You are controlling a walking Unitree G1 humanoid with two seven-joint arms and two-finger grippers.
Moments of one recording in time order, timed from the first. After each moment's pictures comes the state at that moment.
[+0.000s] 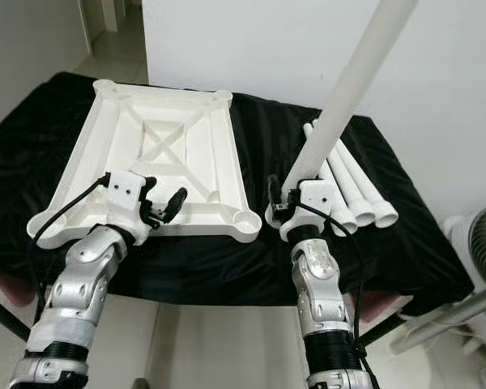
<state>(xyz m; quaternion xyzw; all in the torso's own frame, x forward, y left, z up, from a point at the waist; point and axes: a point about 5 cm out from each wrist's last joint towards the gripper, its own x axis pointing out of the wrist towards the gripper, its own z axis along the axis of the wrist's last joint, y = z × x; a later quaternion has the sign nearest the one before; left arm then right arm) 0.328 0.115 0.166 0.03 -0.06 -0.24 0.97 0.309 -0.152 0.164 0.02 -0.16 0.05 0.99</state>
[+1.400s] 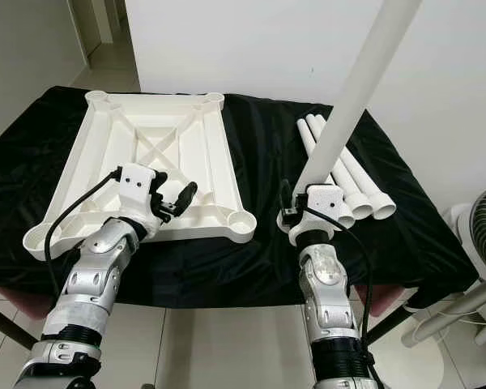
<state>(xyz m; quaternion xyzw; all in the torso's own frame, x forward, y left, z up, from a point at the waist) 0.337 0.115 0.162 0.02 -0.05 -0.23 0.97 0.309 -0.157 0.162 0.00 -0.15 0.04 0.99</state>
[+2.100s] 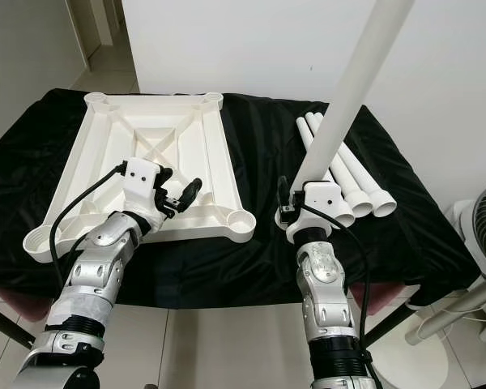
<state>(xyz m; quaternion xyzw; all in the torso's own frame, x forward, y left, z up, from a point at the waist) 0.344 0.113 0.166 0.02 -0.05 -0.24 0.97 0.309 -0.152 0.166 0.00 -0.16 0.03 0.99</state>
